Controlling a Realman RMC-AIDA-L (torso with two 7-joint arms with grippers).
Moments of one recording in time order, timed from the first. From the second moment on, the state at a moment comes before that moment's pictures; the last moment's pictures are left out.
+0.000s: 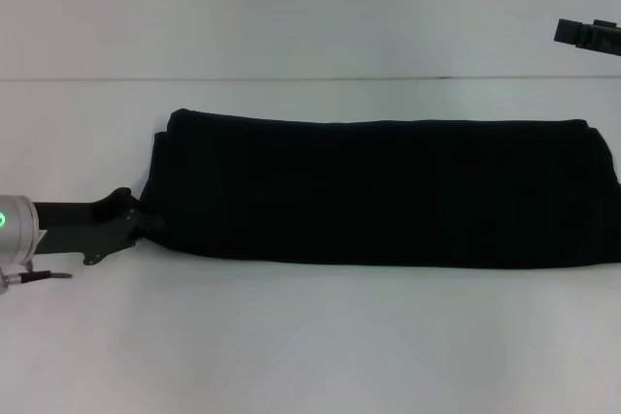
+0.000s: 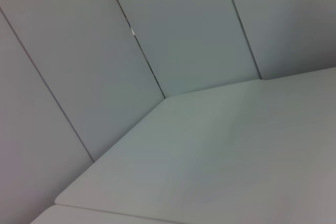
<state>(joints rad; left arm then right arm) -0.68 -1.99 0.37 0.46 2.47 1.20 -2.59 0.66 1.95 -0.43 -0.75 -2.04 -1.38 1.89</state>
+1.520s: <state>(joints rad) -0.79 -1.99 0.43 0.71 2.21 1.60 -2.38 0.59 1.97 -0.41 -0.71 -1.94 -1.31 1.85</state>
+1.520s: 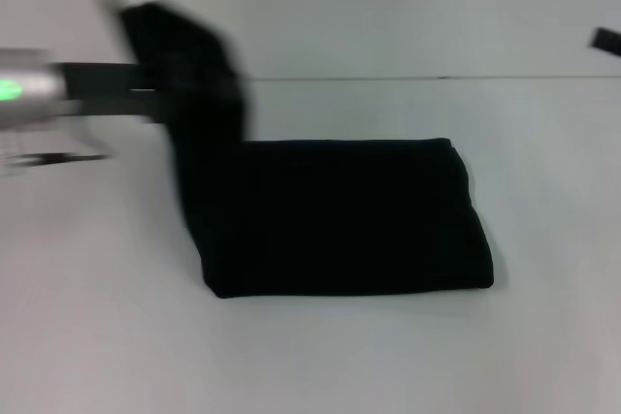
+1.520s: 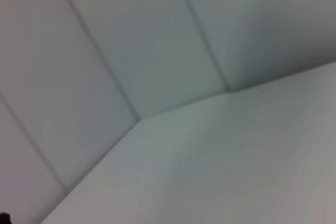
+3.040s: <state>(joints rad) -0.75 -2.07 0.69 0.33 1.64 1.17 -2.00 0.60 1.82 -0.43 -0.68 -2.13 -1.47 2.12</state>
